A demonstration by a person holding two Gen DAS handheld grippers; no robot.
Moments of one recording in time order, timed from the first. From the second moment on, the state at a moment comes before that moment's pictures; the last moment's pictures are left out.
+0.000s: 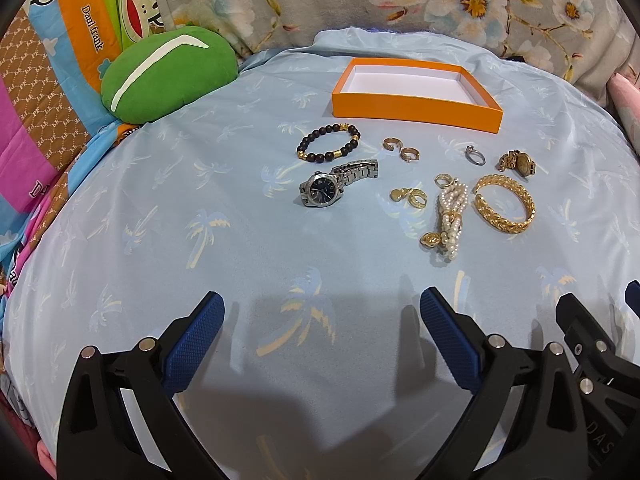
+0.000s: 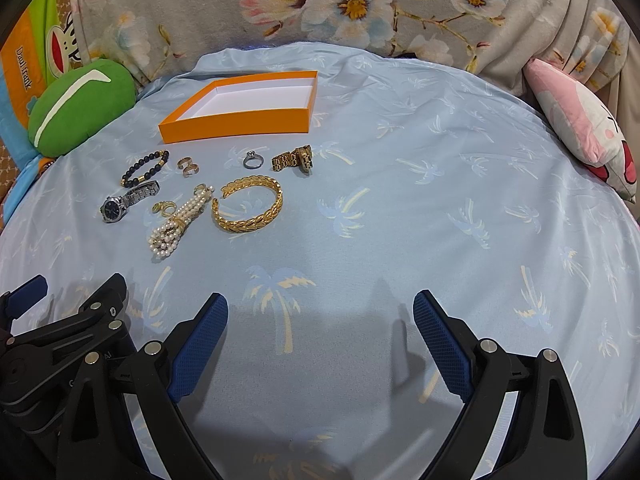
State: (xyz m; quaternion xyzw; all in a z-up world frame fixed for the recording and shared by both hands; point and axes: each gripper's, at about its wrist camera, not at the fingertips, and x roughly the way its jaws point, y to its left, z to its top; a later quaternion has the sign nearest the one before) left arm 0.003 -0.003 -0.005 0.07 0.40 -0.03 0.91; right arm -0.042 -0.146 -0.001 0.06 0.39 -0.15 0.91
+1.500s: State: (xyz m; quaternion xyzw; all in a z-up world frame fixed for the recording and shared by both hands) left arm 0.000 0.003 0.001 0.08 0.38 -0.02 0.92; right arm -0.040 -0.146 -0.002 0.07 0.40 -0.15 0.90
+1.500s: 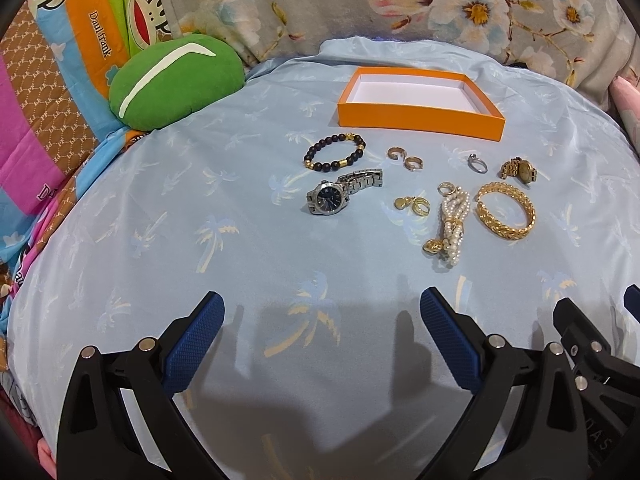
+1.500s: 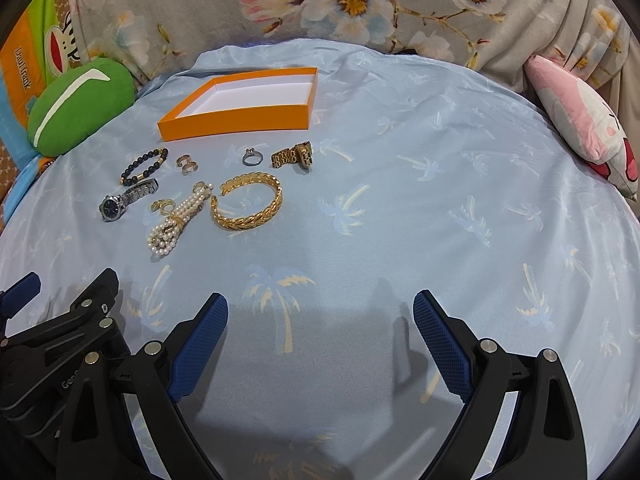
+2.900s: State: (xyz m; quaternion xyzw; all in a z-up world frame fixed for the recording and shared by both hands) left arm 0.076 0.023 -0.006 0.03 0.41 -0.07 0.91; right arm 0.089 -0.197 -0.002 0.09 0.41 -0.07 0.91
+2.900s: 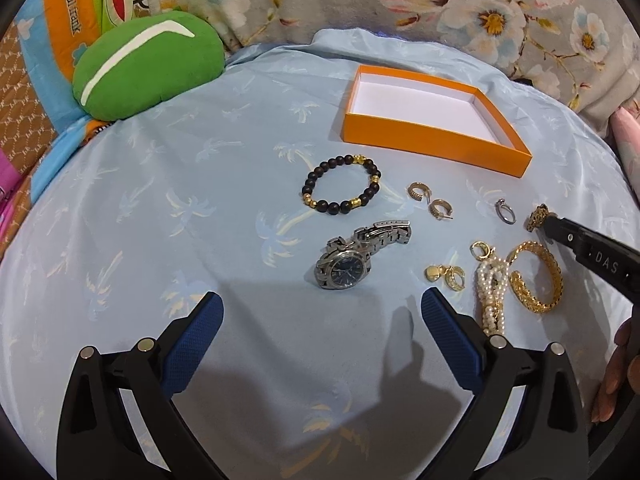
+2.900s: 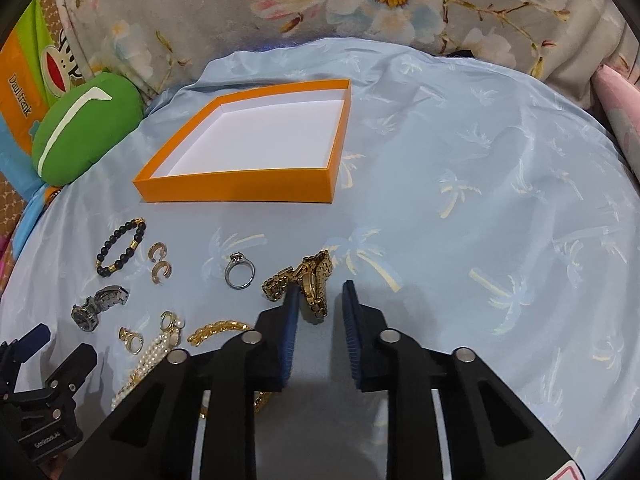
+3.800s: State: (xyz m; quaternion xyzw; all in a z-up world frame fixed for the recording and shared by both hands) left arm 0.098 0.015 -0.005 0.03 0.41 -0.10 0.90; right arm 0.088 -0.201 -0.002 0.11 0.41 -0.07 0.90
